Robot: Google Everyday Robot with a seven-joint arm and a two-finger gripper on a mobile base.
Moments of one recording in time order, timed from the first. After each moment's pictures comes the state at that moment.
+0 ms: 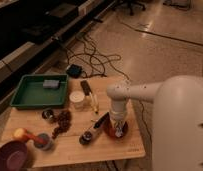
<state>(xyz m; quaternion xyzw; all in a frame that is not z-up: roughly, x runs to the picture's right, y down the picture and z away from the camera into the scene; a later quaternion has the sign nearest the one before) 0.092 0.214 0.825 -0.38 0.29 0.53 0.70</state>
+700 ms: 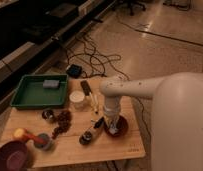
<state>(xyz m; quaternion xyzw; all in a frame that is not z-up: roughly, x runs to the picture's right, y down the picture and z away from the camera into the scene) 0.053 0.196 0.797 -0.38 0.25 0.50 0.74</state>
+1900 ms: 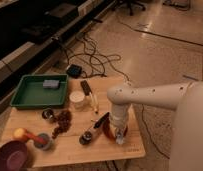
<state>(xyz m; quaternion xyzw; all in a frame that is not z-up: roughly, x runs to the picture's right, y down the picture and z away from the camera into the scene) 0.090 0.231 0.758 -0.41 0.25 0.48 0.73</state>
